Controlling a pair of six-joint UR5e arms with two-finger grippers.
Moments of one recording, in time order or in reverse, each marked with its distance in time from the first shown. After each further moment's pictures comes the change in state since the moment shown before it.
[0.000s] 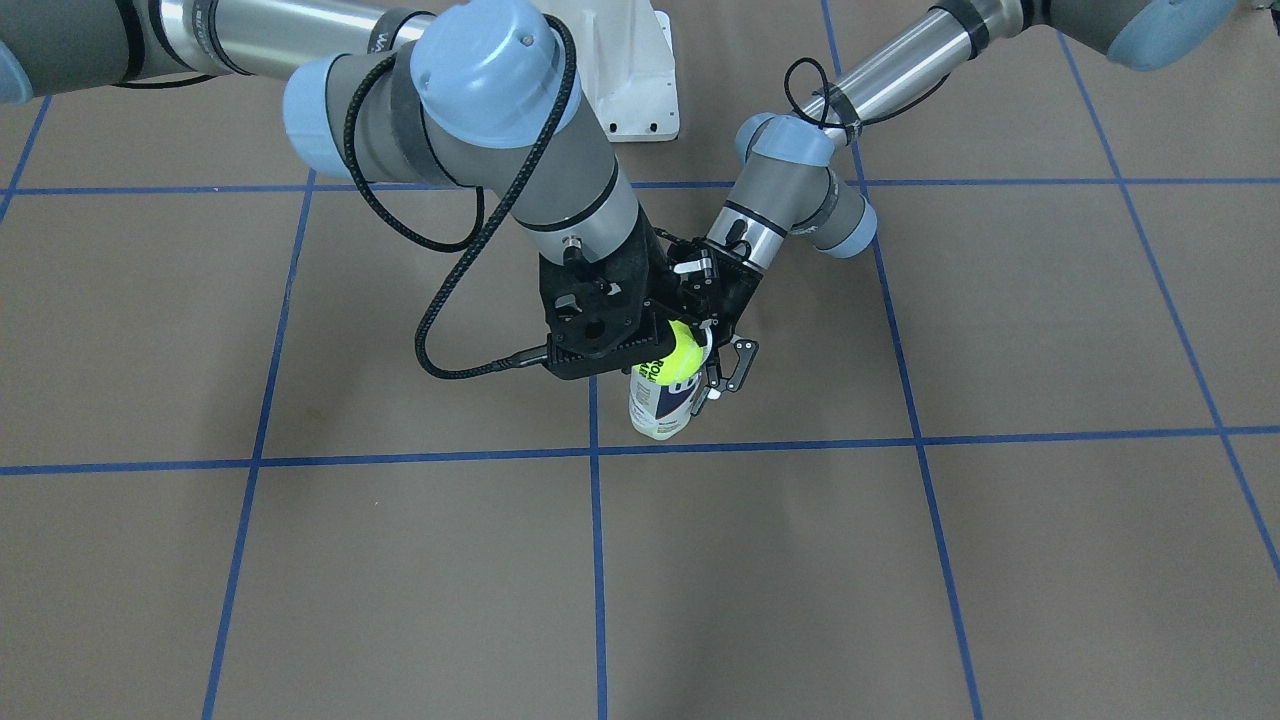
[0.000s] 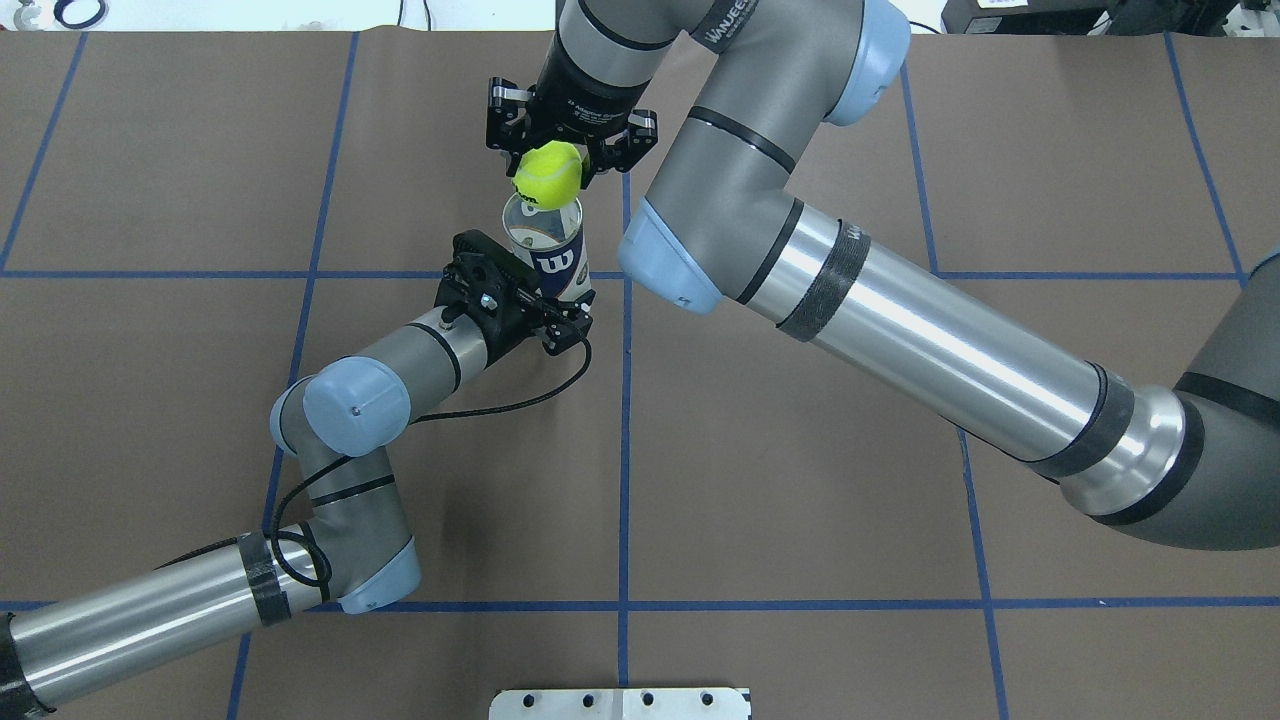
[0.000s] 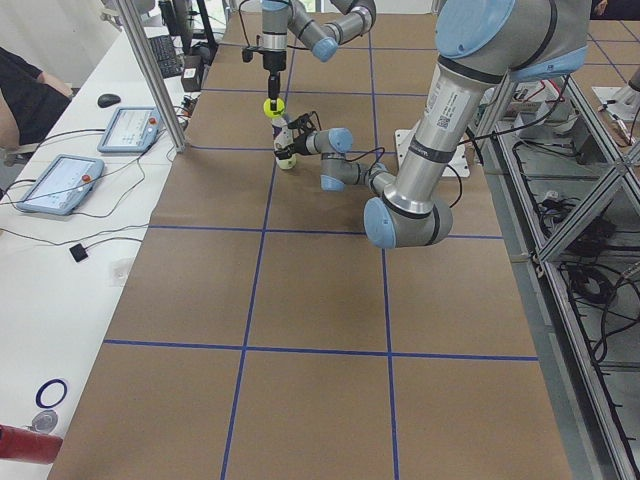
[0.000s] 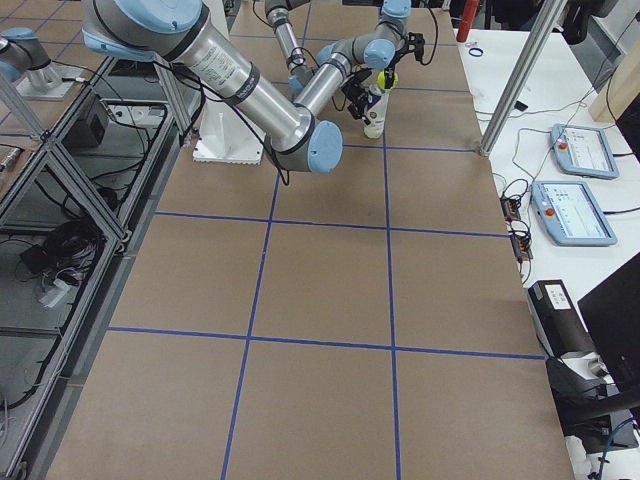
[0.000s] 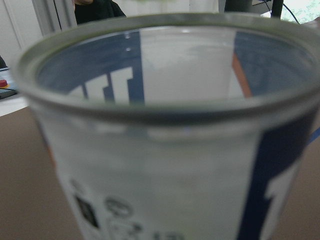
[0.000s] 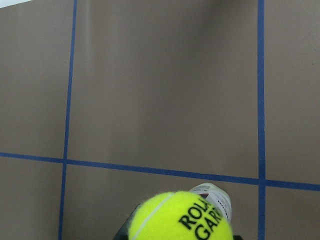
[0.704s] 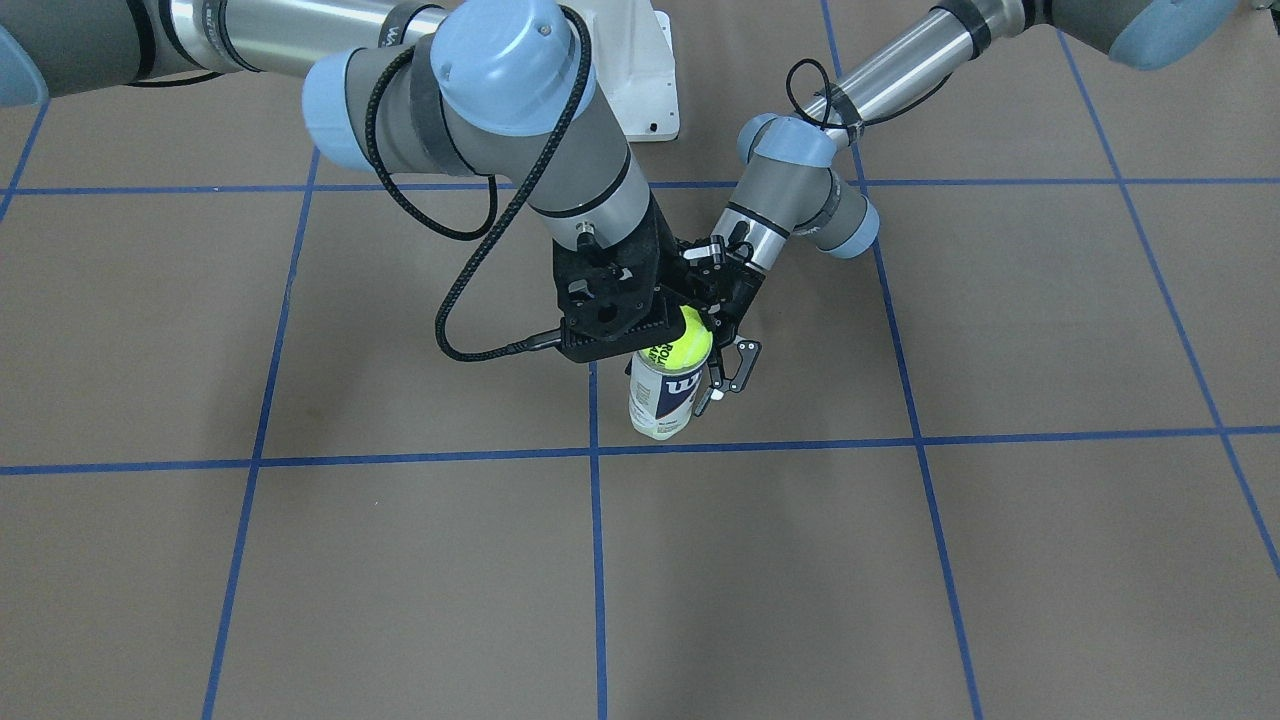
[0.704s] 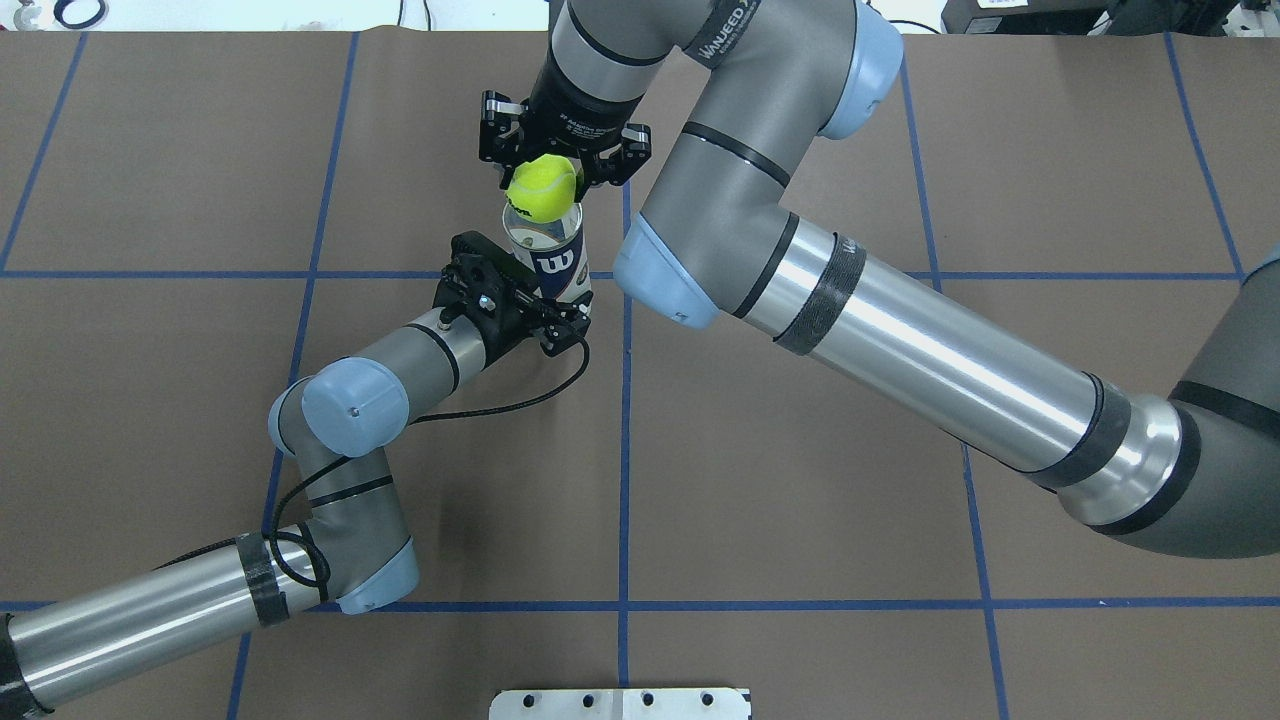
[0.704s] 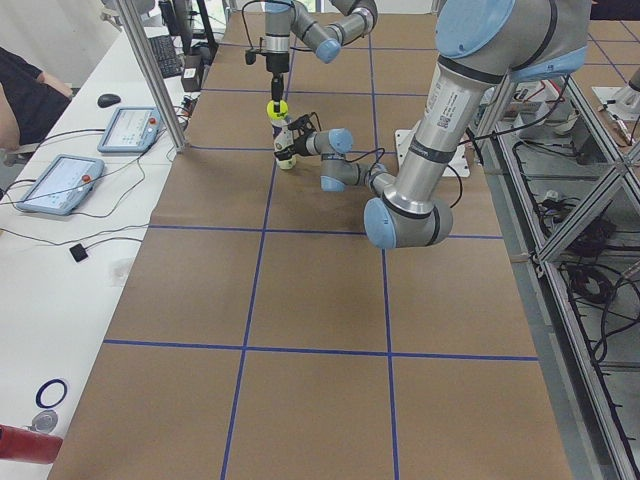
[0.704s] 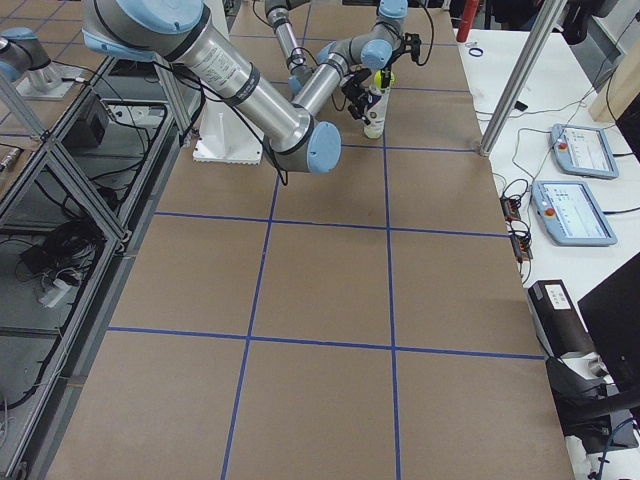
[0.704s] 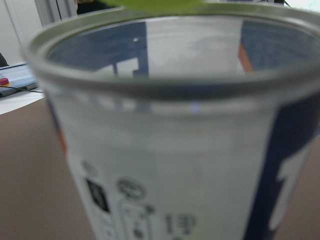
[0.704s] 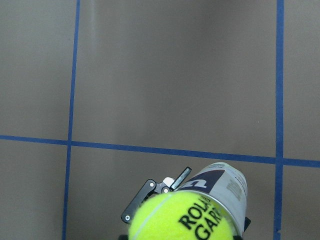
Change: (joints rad) left arm 0.000 0.002 0.001 0.000 0.000 0.000; right arm -0.012 -0.004 0.011 0.000 -0.001 0.021
